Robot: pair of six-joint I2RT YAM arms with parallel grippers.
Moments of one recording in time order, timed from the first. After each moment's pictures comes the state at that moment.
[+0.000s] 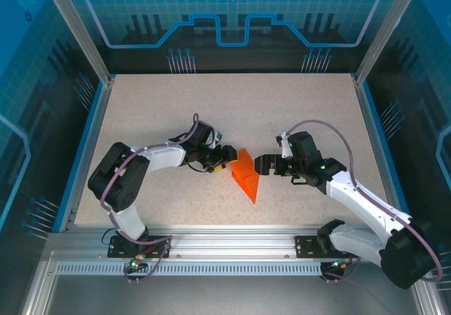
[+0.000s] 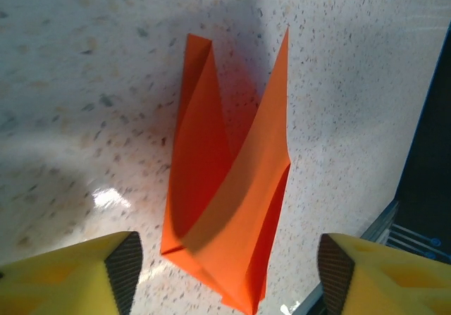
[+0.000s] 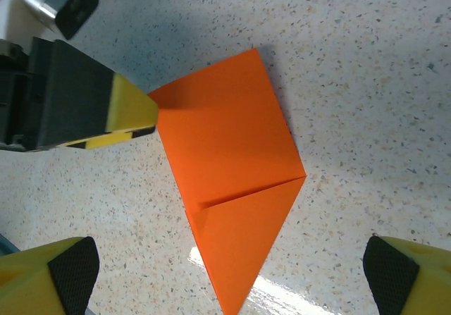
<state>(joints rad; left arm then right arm) -0.51 1.77 0.93 -0.11 0.56 -0.88 0.49 1.04 0.68 -0.45 -0.23 0.49</state>
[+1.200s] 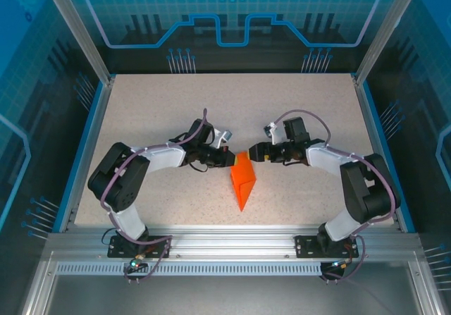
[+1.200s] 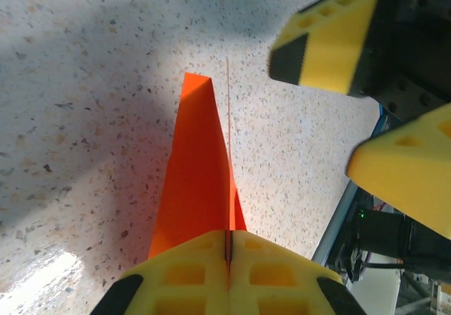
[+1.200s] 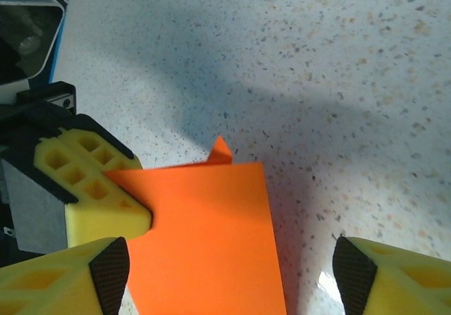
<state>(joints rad) -0.50 1.75 0.91 -0.02 0.74 -0.56 0.31 1.59 0.79 -0.11 -0.72 0.33</state>
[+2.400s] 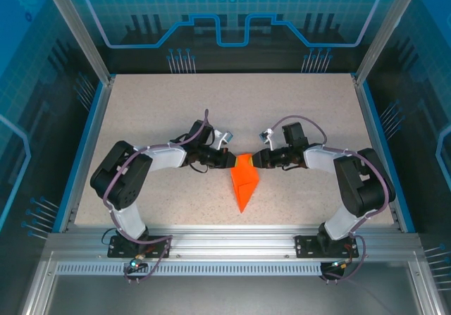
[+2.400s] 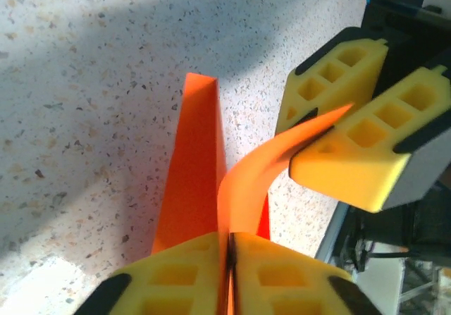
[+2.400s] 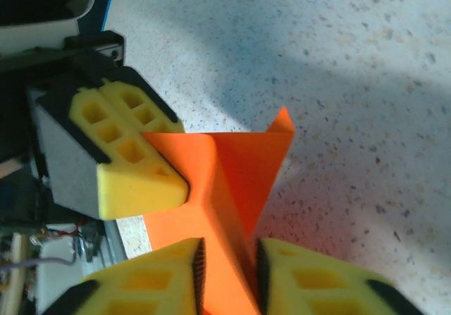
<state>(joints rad) -0.50 1.77 0.91 0.00 0.76 -0.52 0.30 1.64 0.74 -0.07 -0.87 0.27</state>
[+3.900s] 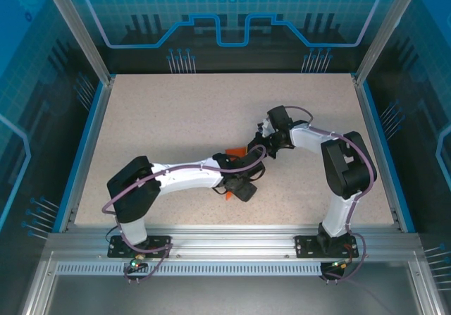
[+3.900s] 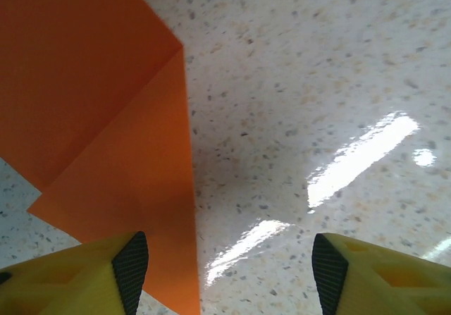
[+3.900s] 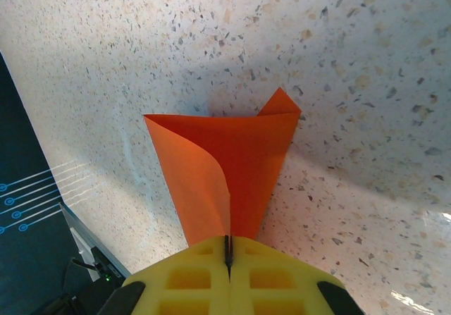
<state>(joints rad) -1.02 1.81 1.22 -0.69 -0.12 -0.37 0.36 1.84 1.11 -0.44 -0.66 0.66</state>
